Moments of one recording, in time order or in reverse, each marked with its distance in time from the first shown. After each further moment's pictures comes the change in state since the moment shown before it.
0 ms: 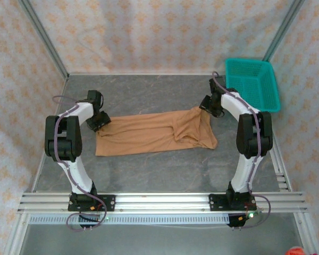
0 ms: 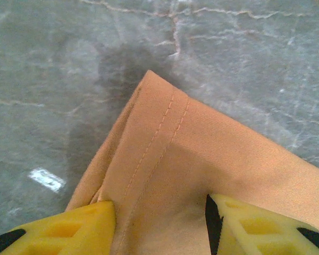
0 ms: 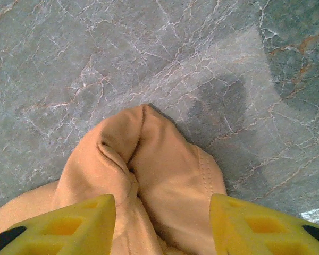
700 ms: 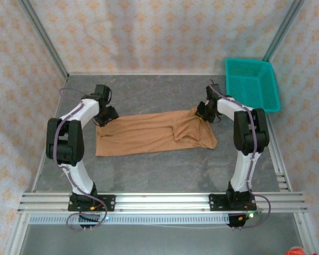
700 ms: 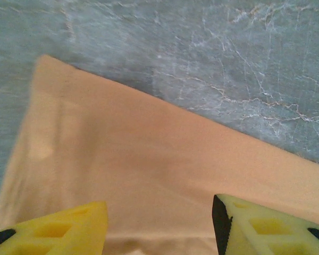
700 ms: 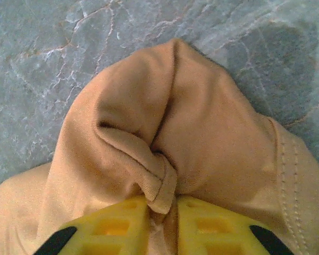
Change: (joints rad) left arm -0.109 -0.029 0.077 -0.056 0.032 -0.003; right arm 0.013 0.066 -0.096 0.149 -0.195 0.047
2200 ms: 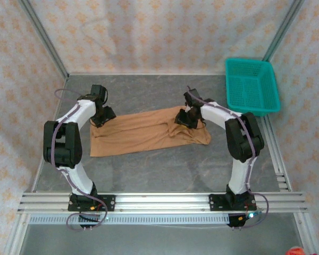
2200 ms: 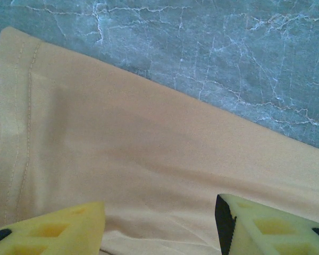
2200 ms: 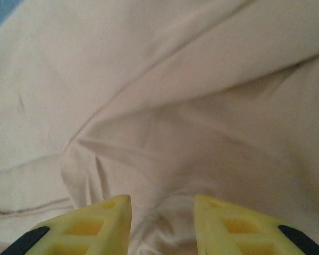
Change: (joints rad) left arm 0.032 -0.059 -0.021 -0.023 -0.011 0.000; right arm 0.269 -0.077 -0.056 -0.037 -0.031 -0.002
